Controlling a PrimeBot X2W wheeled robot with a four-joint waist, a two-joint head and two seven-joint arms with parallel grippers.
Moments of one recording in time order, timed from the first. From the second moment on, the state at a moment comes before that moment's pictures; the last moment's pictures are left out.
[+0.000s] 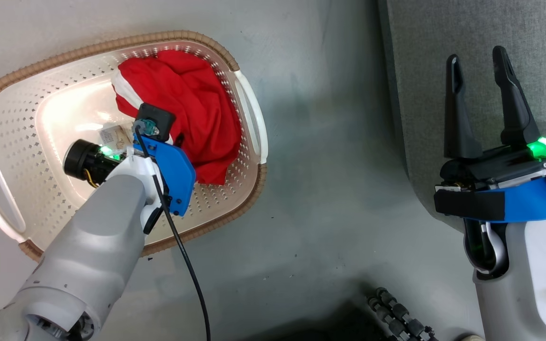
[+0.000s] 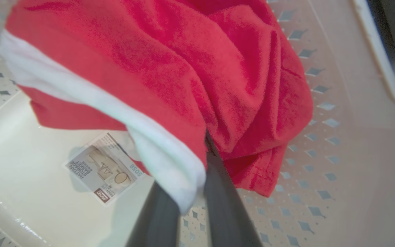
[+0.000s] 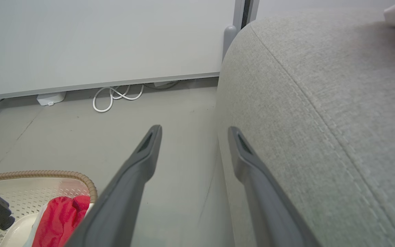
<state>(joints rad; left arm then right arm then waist) -0.98 0.17 -0.97 1.18 -0.71 -0.13 0.01 -0.44 -0.05 0.03 0.01 0.20 0.13 -0.26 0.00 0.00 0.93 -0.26</state>
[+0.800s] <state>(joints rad) -1.00 0.13 -1.03 1.05 -0.72 -0.13 -0.26 -0.43 -0.05 0.01 0.06 0.14 0.13 -0.26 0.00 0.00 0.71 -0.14</state>
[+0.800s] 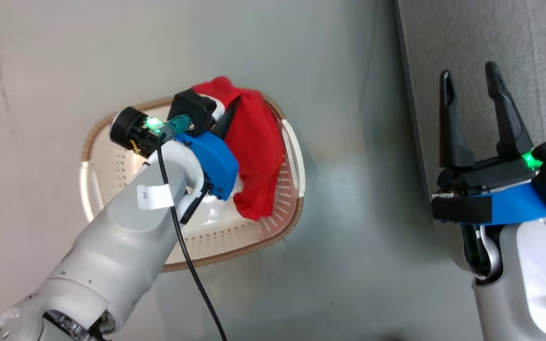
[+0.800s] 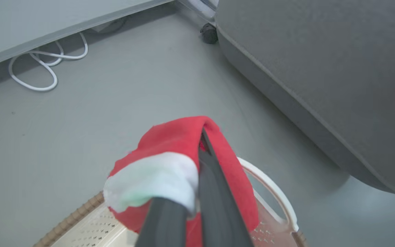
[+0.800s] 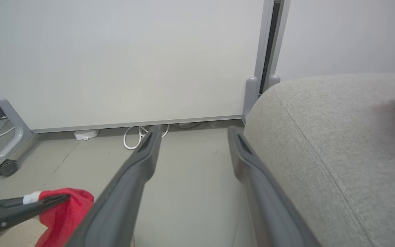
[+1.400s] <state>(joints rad) -0.82 0.16 -0.79 0.72 -0.54 -0.11 -0.26 -0.26 -0.05 -0.01 0.14 0.12 0.13 -0.26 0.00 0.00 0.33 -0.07</state>
